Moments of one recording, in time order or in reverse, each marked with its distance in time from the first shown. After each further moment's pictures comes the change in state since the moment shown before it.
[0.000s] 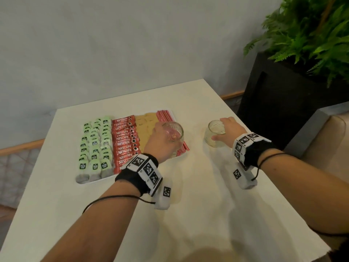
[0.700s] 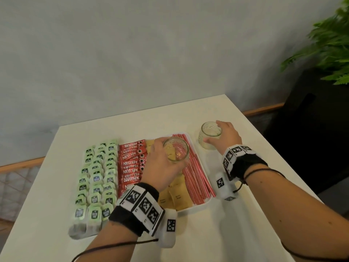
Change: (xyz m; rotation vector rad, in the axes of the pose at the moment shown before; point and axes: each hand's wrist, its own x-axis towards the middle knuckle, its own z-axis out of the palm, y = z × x) left_hand 0.083 -0.043 -0.033 0.000 0.167 0.052; right_hand 0.133 -0.079 0.037 0.318 0.180 -0.013
